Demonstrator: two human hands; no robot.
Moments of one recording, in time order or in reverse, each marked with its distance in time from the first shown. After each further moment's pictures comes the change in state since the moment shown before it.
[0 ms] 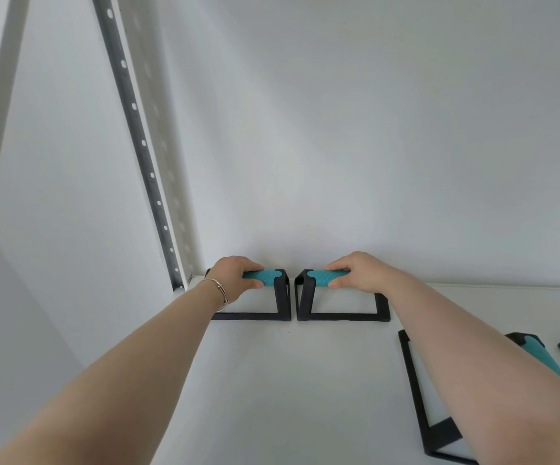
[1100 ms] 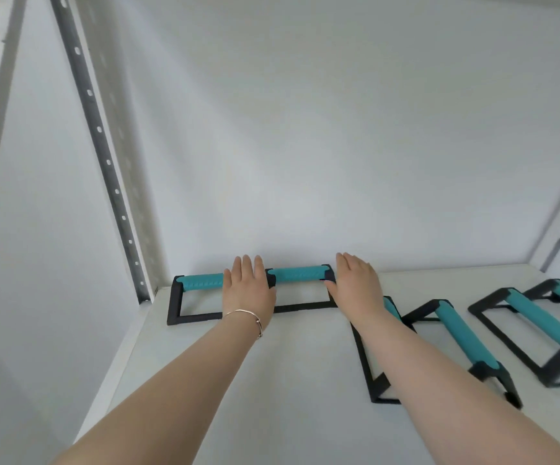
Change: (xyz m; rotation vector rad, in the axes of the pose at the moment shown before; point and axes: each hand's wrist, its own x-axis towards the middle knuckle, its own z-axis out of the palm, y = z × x) left_hand -0.063 0.129 0.036 0.329 0.210 -0.062; right_hand -0.108 0.005 0.036 -0.473 0.703 0.184
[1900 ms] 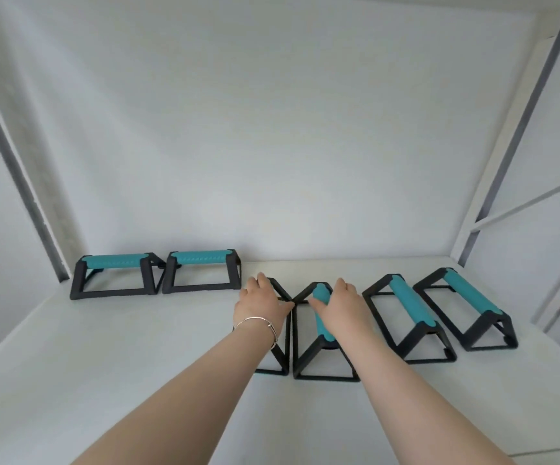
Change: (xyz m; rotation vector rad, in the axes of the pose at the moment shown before) left_hand -0.072 0.271 0.009 -0.258 -0.196 -0.179; right_hand -0.089 0.203 -0.047 0.287 -0.276 0.344
